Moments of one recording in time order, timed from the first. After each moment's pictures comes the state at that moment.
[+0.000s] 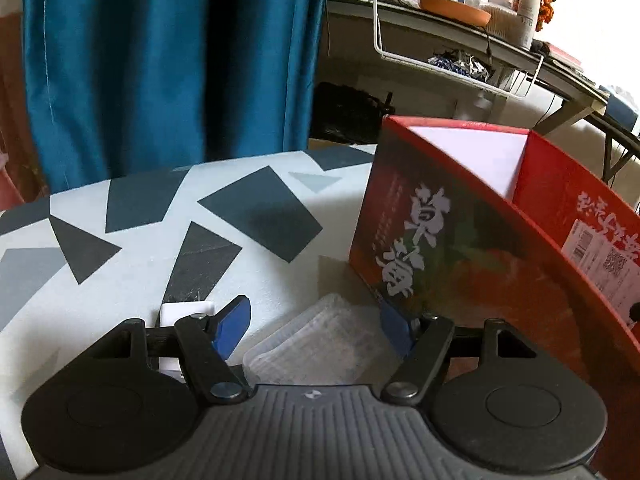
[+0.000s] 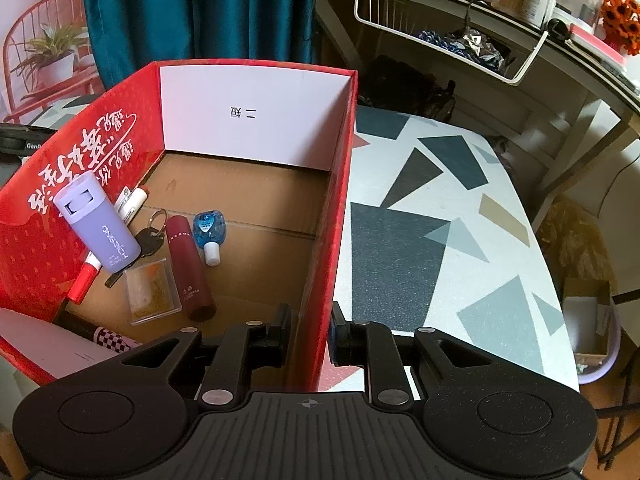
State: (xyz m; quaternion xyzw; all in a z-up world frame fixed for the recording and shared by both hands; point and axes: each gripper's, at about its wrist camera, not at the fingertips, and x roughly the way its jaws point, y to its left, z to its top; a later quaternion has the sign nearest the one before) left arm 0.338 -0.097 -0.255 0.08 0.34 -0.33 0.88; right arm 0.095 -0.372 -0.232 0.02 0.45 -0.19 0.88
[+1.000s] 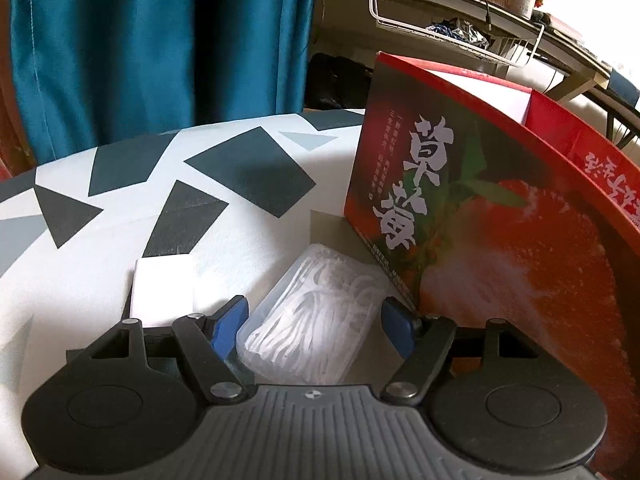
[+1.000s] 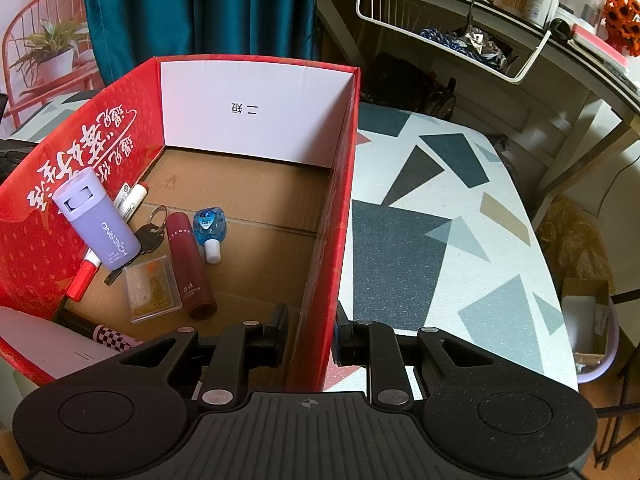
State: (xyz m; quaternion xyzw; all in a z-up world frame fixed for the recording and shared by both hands) left arm 0.331 -0.101 -0.281 0.10 0.36 -0.33 0.87; right arm 0.096 -0.371 -0.233 0.02 0.45 -0.19 0.87
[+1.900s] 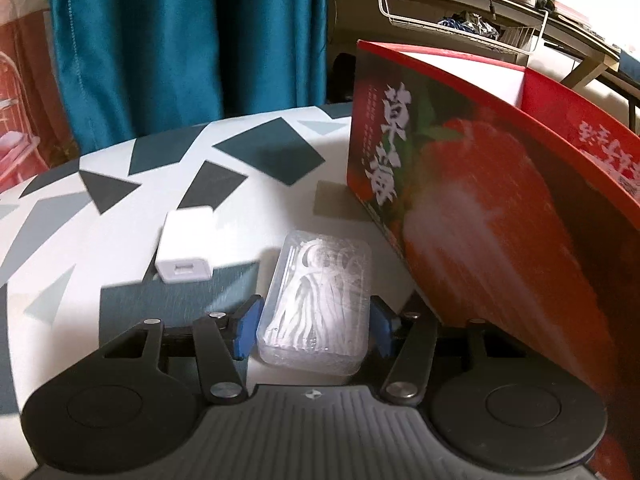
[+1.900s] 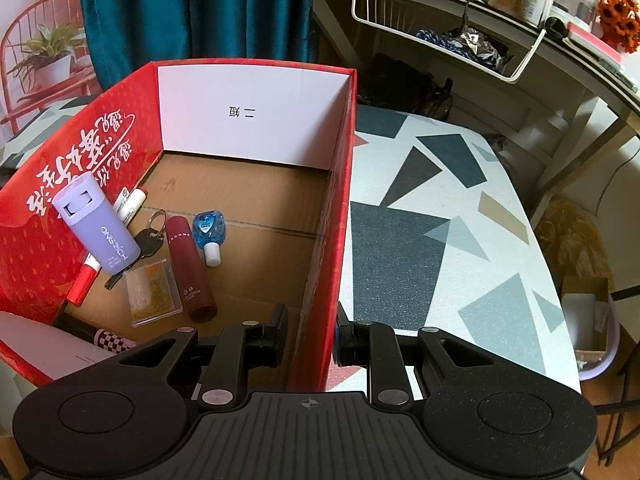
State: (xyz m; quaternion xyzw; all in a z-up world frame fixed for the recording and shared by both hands) left arm 0.277 -0.089 -0.277 0.12 0.36 -0.28 0.88; right arm 0.095 -0.371 -0.232 0.02 0.44 -0.19 0.87
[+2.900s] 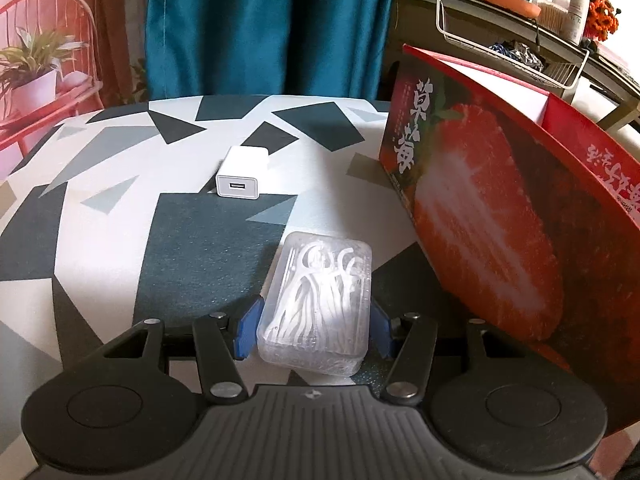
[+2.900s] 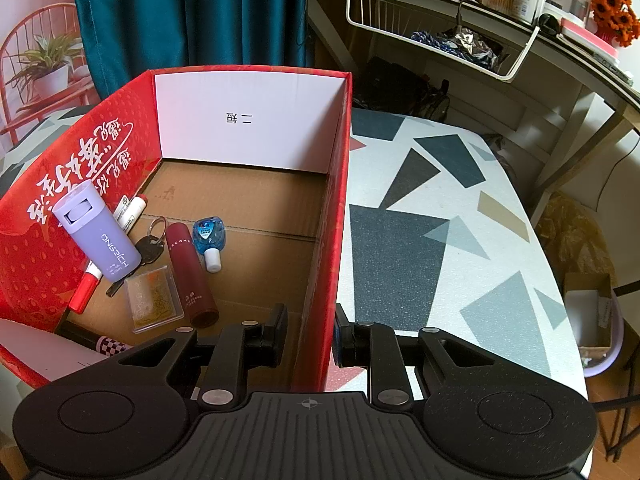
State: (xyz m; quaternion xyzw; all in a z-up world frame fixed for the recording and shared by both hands) left arm 0.228 -0.060 -0.275 0.05 0.37 -0.20 0.90; right arm 0.093 -0.371 -0.232 0.03 0.43 -0.19 0.88
